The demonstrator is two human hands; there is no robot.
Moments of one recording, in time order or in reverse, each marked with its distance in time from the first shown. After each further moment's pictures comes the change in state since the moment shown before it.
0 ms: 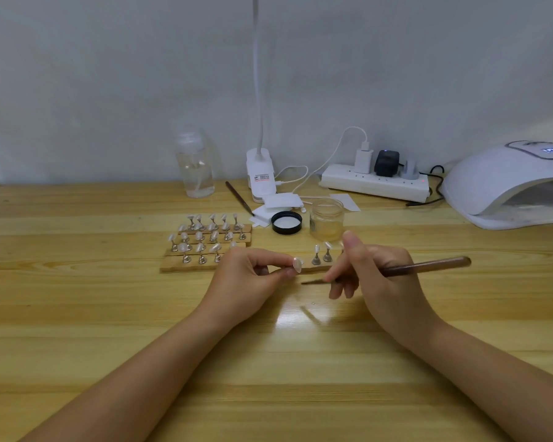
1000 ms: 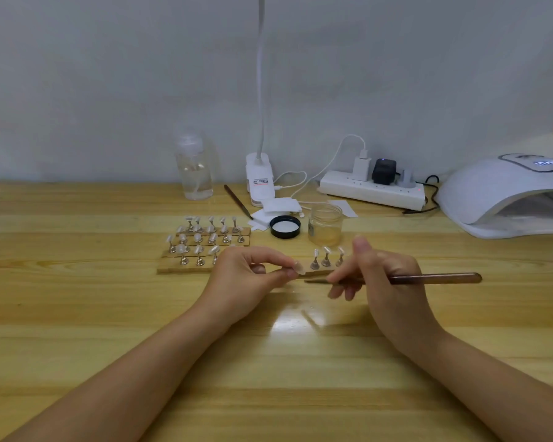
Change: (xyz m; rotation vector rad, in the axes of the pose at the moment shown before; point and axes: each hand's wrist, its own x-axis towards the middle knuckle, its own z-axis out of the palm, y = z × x) left_hand 0.002 0.001 -0.001 -0.143 0.000 -0.050; right_hand -0.005 0.000 0.000 -0.024 0.062 -0.026
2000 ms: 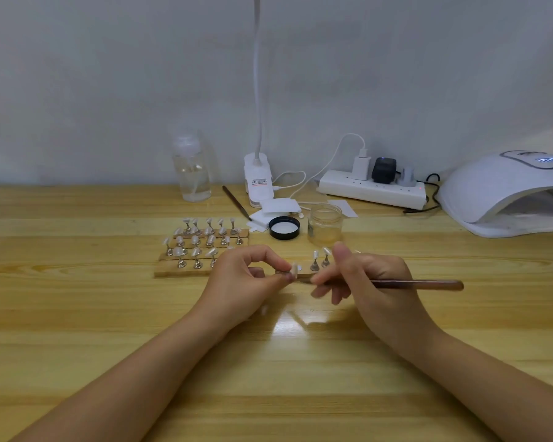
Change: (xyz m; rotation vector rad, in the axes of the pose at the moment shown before) left_hand -0.001 -0.001 -0.001 0.011 0.003 -0.076; right_hand 0.002 0.001 0.003 -0.023 -0.094 -0.008
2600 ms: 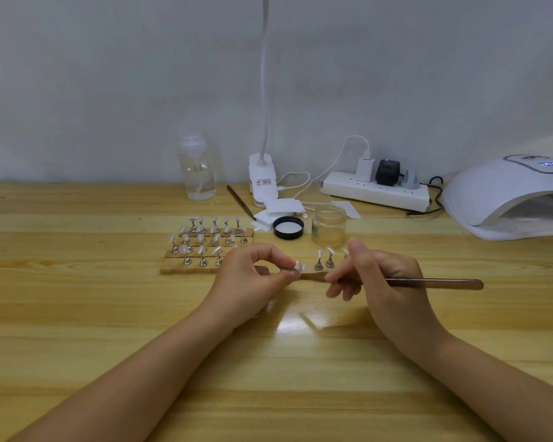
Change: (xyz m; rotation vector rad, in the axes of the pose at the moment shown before) left_hand -0.001 0.001 0.000 0.016 -0.008 0.013; right_hand 0.000 -0.001 0.000 0.017 0.054 -0.005
